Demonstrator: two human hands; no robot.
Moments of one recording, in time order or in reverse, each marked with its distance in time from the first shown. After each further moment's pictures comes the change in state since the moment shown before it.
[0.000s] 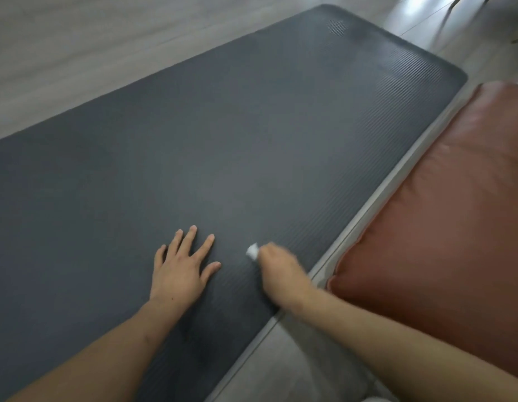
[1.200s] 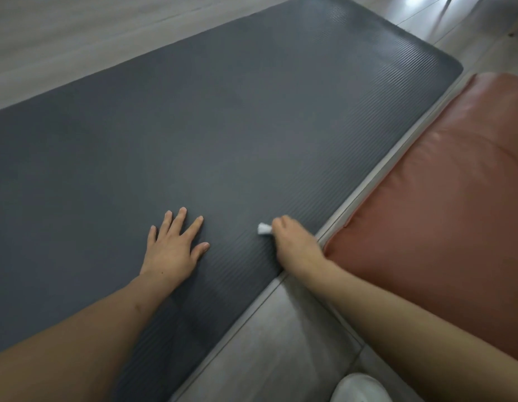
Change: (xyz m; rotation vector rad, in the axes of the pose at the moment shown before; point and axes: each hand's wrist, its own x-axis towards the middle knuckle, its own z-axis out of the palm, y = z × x) left_hand 0.001 0.009 -0.006 -0.056 -0.137 -0.035; right_hand 0.001 0.039 -0.028 -0.173 -0.069 0.089
